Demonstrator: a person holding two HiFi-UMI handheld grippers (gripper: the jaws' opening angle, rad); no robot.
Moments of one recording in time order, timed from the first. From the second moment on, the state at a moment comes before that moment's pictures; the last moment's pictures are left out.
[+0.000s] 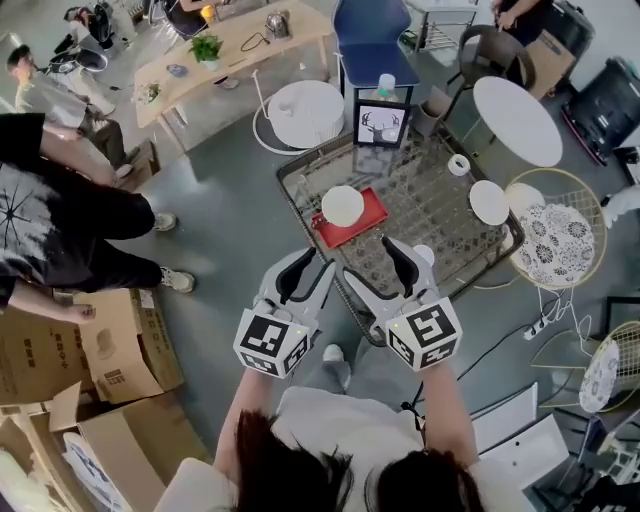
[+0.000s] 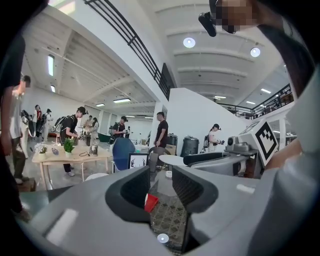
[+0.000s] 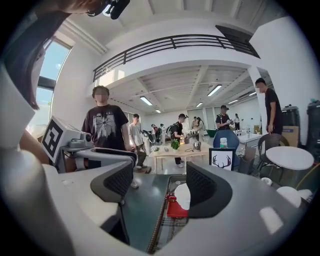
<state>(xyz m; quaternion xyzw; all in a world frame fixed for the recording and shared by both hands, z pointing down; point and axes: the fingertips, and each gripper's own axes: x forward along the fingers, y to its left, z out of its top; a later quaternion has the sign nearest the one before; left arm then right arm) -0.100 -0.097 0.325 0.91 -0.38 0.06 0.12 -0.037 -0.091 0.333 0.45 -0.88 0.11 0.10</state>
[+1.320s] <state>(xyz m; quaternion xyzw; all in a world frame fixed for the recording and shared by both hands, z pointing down) -0.107 -0.246 0.544 0.89 -0.37 0.25 0.09 -0.018 -0.225 0.560 0.39 -0.88 0.14 0.22</state>
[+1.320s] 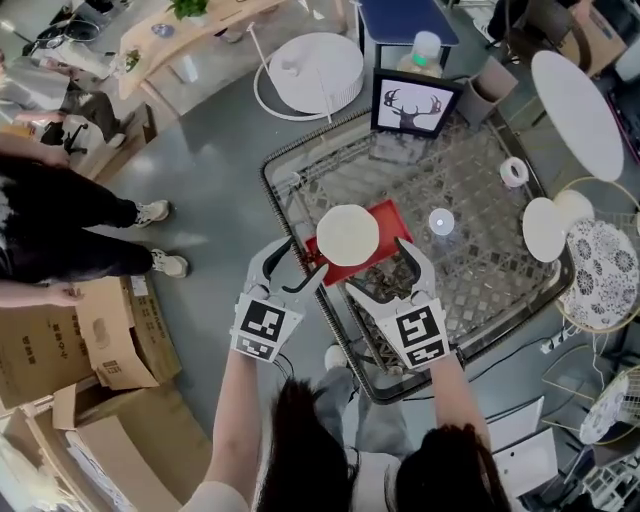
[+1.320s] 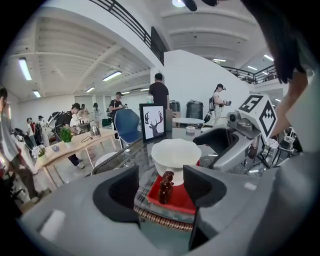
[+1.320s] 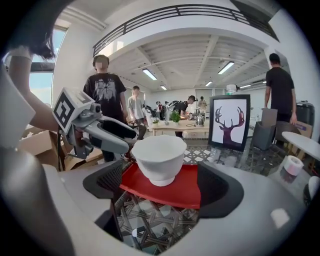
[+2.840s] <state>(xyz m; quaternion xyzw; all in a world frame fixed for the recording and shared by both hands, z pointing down) -0.067 -0.242 0.565 0.94 -0.19 0.29 0.03 -0.032 -0.247 0.563 0.32 -0.91 0.09 0.22</state>
